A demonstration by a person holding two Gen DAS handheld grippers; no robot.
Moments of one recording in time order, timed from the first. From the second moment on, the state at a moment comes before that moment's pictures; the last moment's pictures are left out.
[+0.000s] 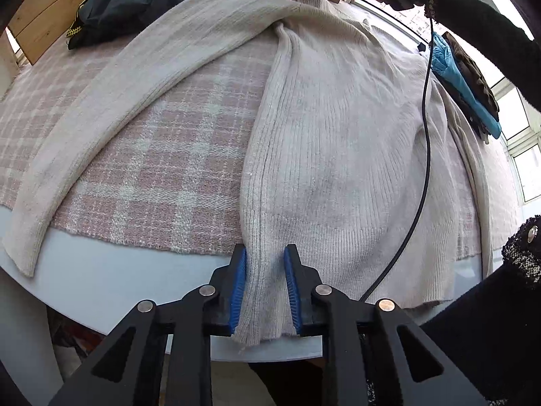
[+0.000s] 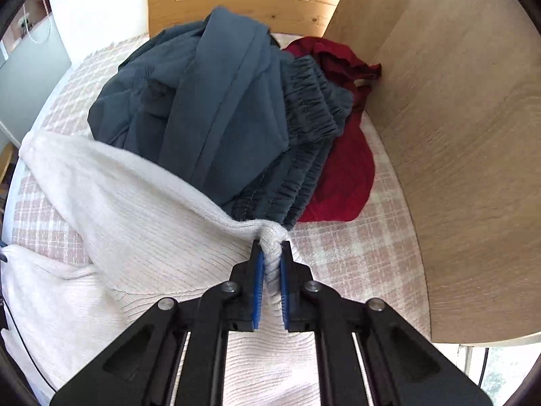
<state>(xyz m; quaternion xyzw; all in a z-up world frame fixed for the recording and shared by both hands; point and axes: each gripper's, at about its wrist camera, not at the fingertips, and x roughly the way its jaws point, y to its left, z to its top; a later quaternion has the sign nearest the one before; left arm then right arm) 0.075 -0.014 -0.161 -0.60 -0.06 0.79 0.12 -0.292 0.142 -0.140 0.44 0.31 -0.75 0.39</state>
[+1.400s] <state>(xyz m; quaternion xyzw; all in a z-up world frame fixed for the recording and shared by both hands) 0.029 -0.123 -0.123 -0.60 0.02 0.80 -0.01 -0.348 0.143 -0.146 0.45 0.26 -0.80 0.31</state>
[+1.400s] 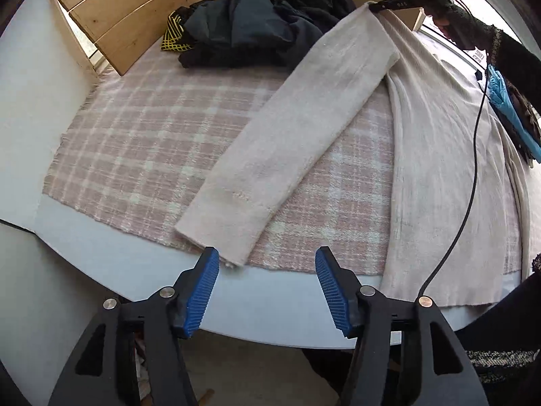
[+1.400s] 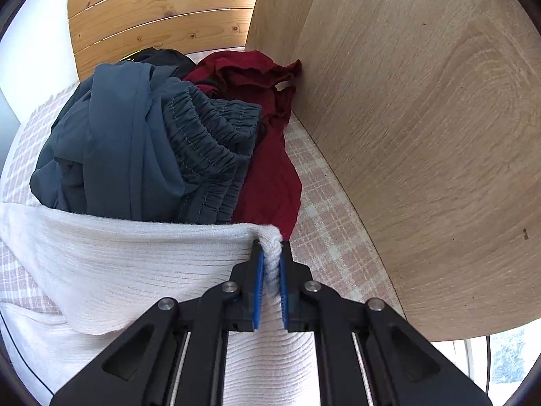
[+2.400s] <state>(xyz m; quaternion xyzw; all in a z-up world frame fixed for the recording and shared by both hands) 0.076 -0.039 -0.058 -0.54 0.06 0.83 0.11 -0.335 0.193 -0.140 0.44 0.18 -0.83 0.30</state>
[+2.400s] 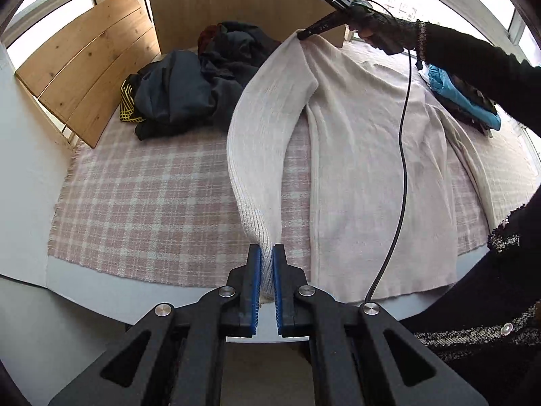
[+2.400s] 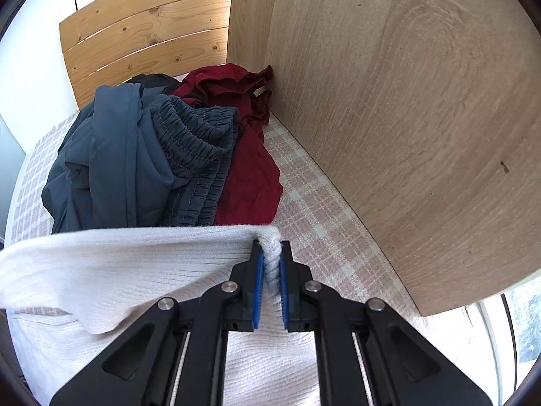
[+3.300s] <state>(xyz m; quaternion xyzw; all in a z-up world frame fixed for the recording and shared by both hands) 0.086 0.005 -0.123 -0.61 0.06 0.78 0.12 -0.229 0.111 -0.169 0.55 0.30 -0.69 0.37</state>
